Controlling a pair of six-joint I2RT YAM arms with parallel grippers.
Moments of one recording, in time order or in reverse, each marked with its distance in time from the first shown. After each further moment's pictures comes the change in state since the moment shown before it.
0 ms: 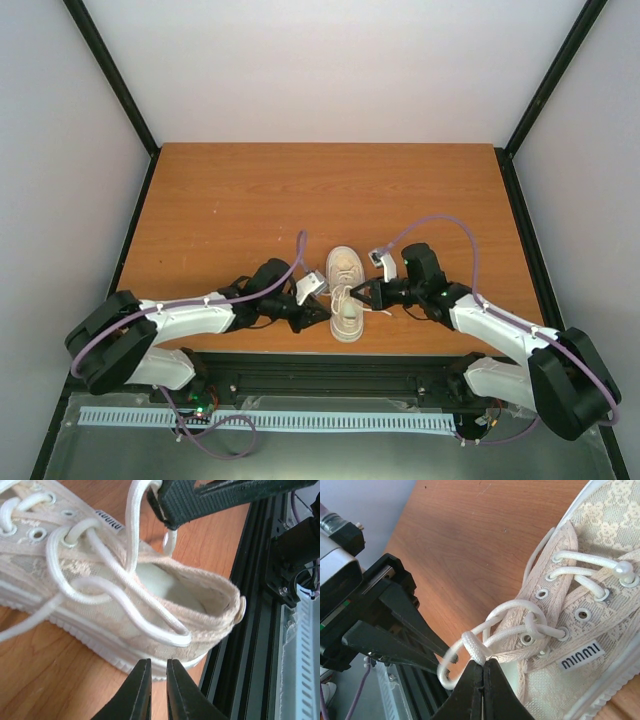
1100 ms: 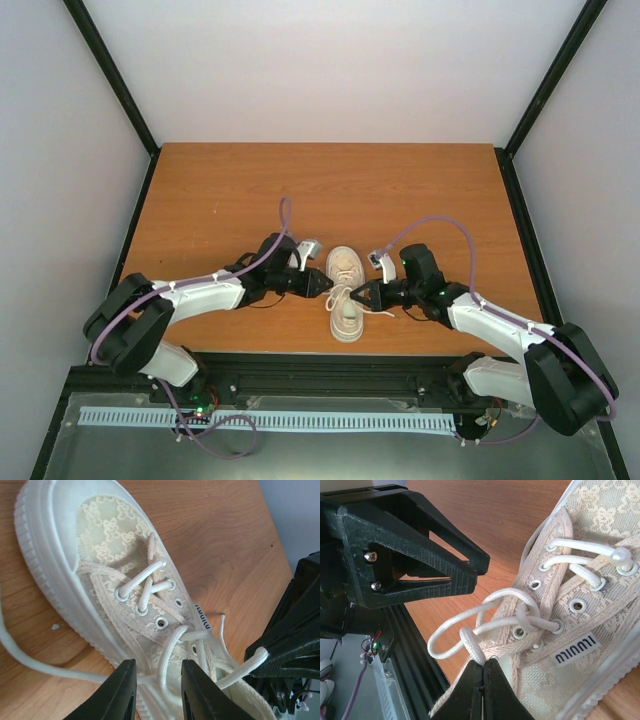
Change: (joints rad) left arm 0.122 0.110 0.164 -0.061 -0.092 -0.381; right arm 0.004 0.026 0.000 -0.013 0.002 -0.009
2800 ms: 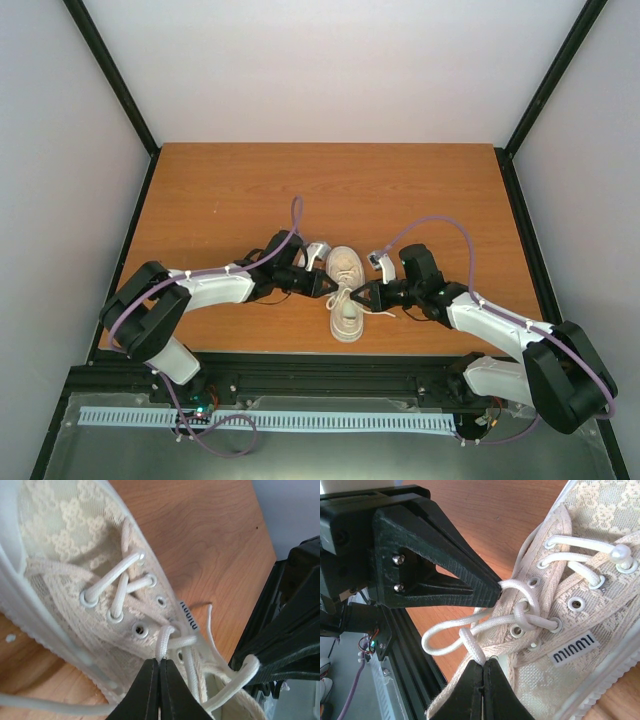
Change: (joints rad) left arm 0.002 0.116 0.063 0.000 0.128 0.018; right arm 0.000 0.011 0.000 -0.001 0.000 -0.011
